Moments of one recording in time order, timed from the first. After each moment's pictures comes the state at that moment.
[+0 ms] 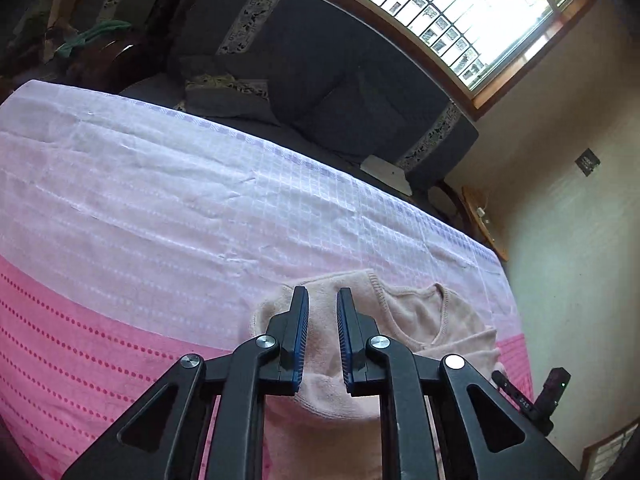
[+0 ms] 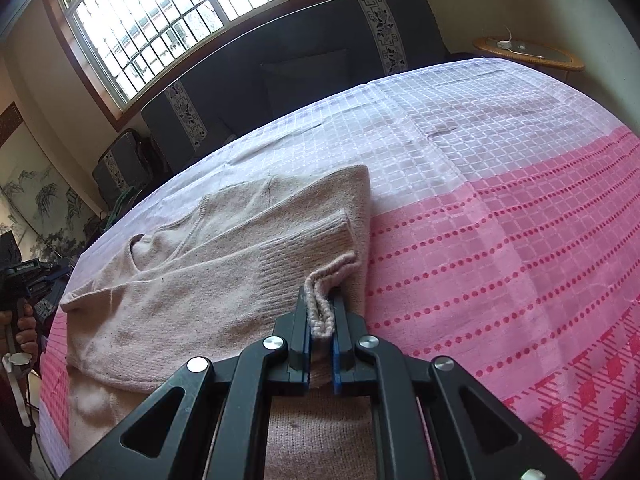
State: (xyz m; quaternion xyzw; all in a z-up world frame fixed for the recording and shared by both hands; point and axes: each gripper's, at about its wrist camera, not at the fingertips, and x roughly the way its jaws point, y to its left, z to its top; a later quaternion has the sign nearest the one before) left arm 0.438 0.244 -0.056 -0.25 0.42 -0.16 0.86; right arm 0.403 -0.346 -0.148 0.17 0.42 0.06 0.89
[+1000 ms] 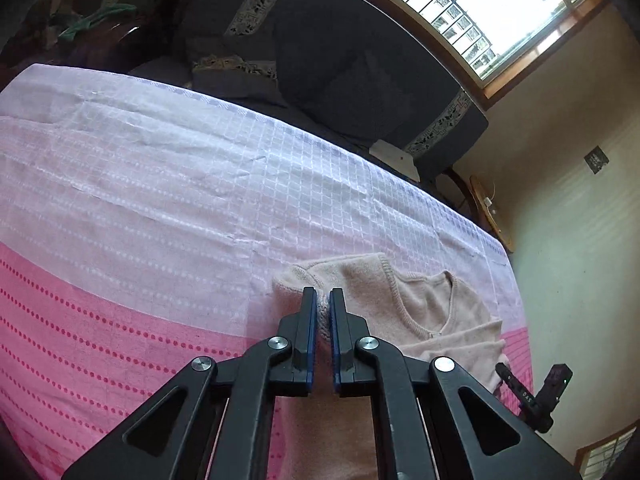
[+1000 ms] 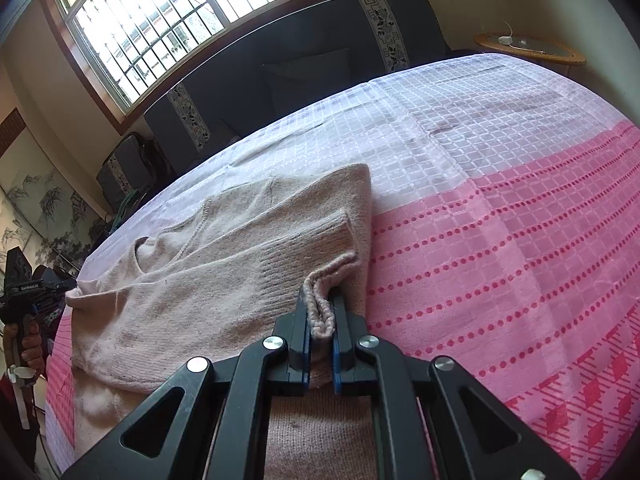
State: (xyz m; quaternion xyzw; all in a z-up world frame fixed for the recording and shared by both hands) left arm 0.450 0.245 -0.069 -0.26 0.46 -0.12 0.84; right arm 0.403 -0.348 -0.148 0.18 0.42 0.07 0.89
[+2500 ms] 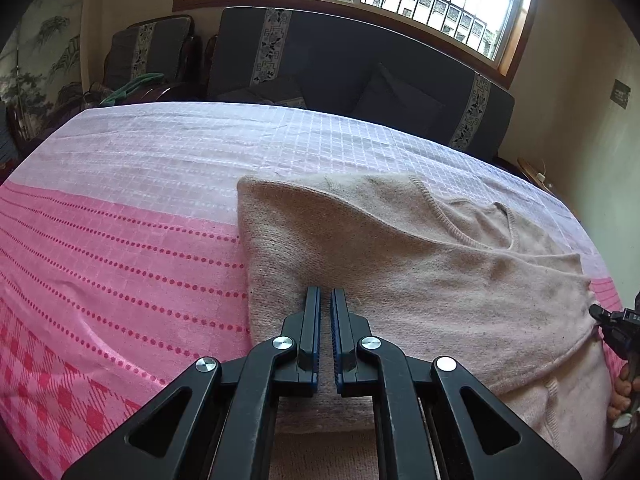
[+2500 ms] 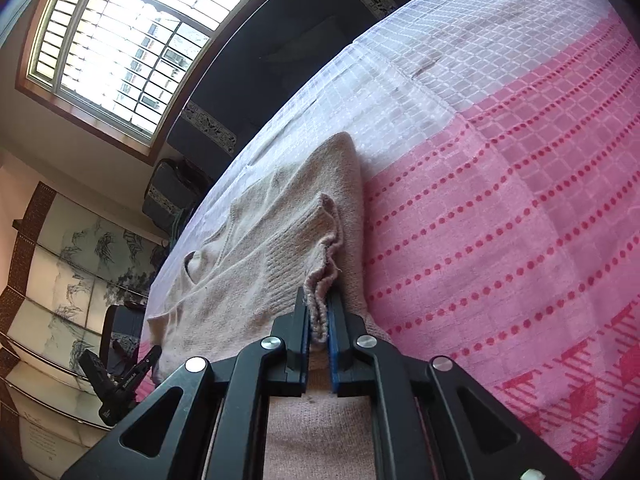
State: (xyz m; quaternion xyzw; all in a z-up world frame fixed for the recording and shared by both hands) left arm 0.345 0.168 -0.120 -0.11 0.40 -0.03 0.91; right arm 0.410 -0.383 -0.176 0.33 0.45 0.13 0.82
